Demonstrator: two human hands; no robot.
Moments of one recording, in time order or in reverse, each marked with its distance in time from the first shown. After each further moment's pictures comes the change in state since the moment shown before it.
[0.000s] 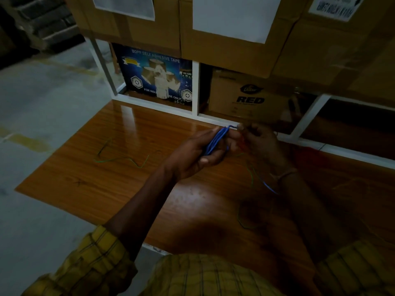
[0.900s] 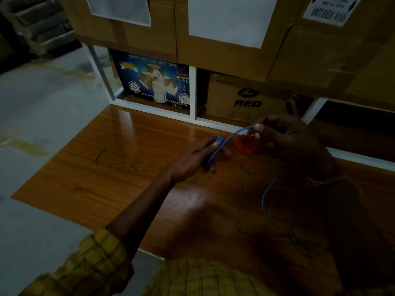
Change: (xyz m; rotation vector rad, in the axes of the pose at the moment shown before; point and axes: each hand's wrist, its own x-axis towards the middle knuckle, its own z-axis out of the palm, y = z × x) left_hand 0.007 -0.012 -0.012 0.592 0.148 -0.030; right_hand -0.034 -0.075 -0.050 -0.251 -0.277 -0.194
